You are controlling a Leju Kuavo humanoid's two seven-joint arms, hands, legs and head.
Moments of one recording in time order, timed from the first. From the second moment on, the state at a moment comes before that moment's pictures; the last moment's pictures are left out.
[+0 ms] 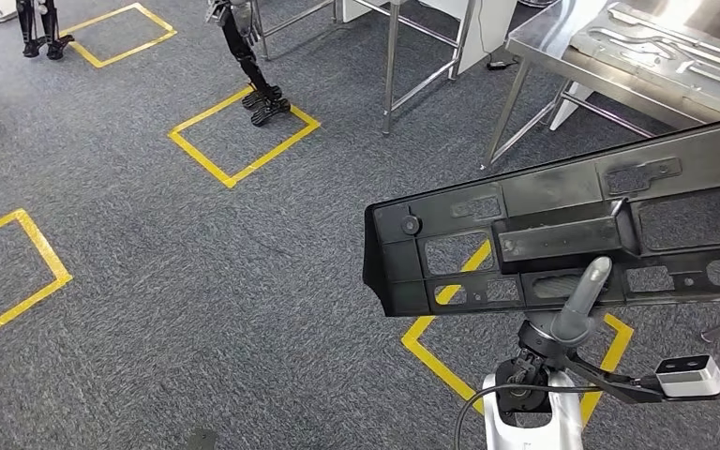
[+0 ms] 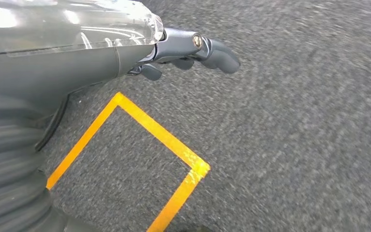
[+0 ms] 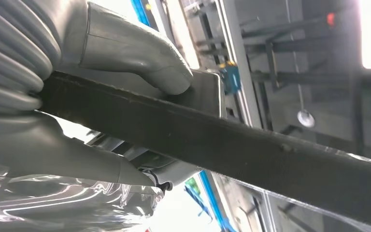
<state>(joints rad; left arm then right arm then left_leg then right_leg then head) -0.21 -0.09 -1.54 -0.09 1.34 0.70 -0.42 -0.06 0.25 -0.05 -1.68 -0.60 0.35 -0.62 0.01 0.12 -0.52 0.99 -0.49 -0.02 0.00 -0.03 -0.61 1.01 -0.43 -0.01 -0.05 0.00</state>
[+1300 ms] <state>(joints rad) -0.18 -0.08 -1.55 -0.11 1.19 0.61 -0.39 -0.02 0.25 -0.08 -1.70 -0.50 0.26 -0.59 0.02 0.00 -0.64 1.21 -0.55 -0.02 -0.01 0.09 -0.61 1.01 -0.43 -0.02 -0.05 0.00</state>
